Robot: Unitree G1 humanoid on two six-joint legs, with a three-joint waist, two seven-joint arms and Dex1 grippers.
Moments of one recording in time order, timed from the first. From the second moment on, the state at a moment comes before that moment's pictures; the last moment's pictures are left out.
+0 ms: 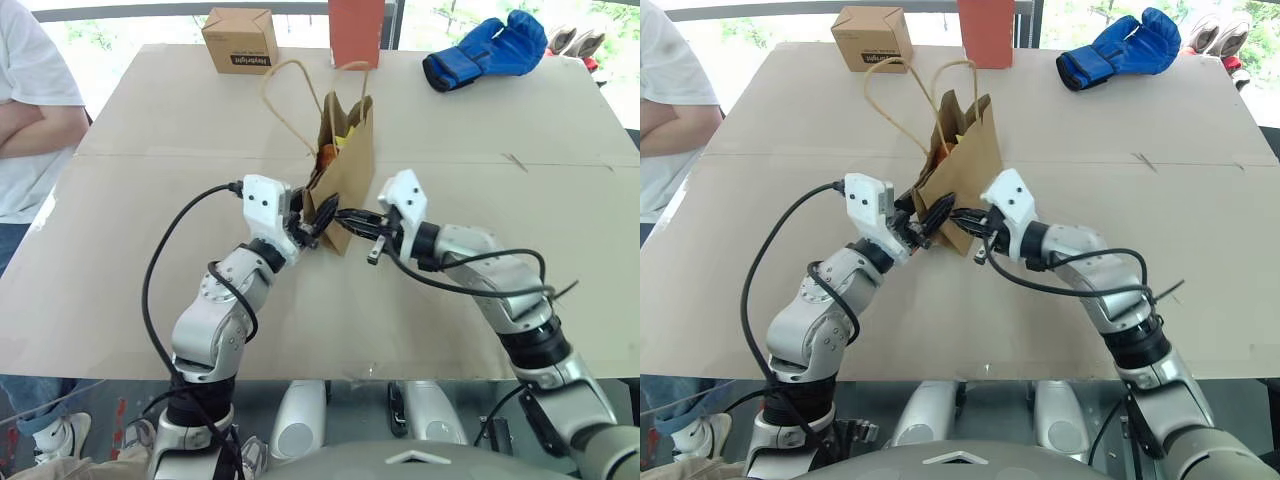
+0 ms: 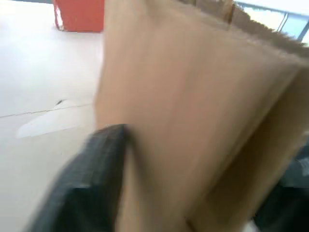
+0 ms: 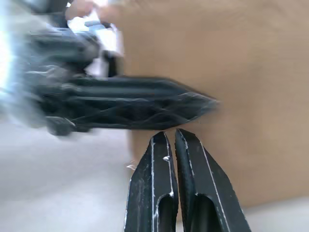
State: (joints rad) left arm -0.21 0.26 0.00 -0.43 -0.41 0.54 -0.28; right arm -0.46 -0.30 0.28 -0.27 0.43 0.54 0.63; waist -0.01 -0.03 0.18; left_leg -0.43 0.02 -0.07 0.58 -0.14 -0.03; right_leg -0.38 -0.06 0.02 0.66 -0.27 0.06
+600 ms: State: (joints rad) left arm -0.83 0.60 -0.10 0.62 -0.38 -0.18 -1.54; right arm 0.17 -0.74 -0.37 -0.74 0.58 0.52 0.80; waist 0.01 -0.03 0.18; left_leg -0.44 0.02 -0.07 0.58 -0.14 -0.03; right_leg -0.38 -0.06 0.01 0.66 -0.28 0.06
